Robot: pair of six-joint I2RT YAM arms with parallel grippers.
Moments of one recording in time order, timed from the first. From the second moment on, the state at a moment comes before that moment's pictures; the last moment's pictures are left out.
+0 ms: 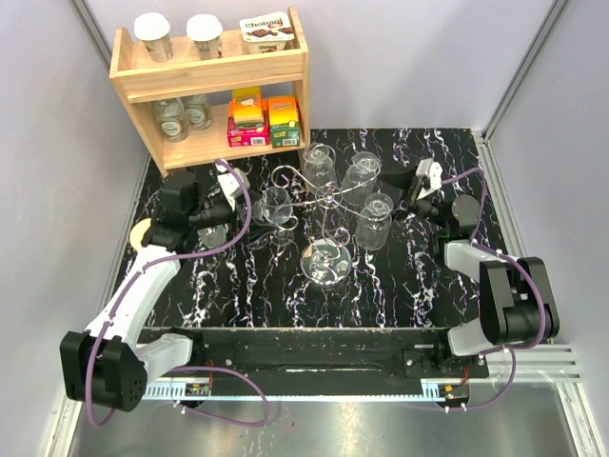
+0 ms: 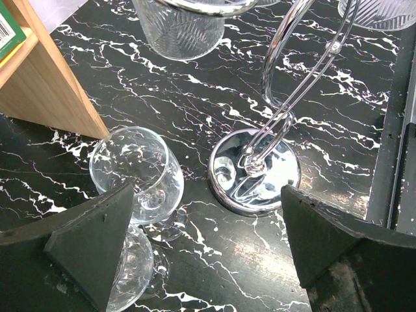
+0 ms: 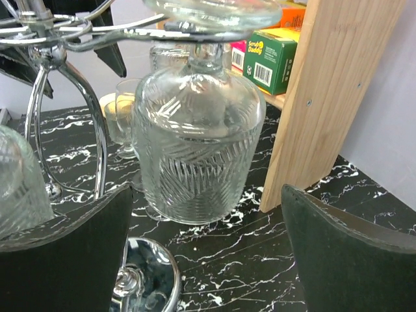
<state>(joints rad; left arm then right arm) -0.19 1.10 0.87 -0.14 0.92 0.28 0.09 1.47 0.61 1.32 -1.03 0.32</state>
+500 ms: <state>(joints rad) -0.17 1.05 0.91 -0.28 0.91 0.35 0.04 1.36 0.56 1.27 -1.03 0.11</state>
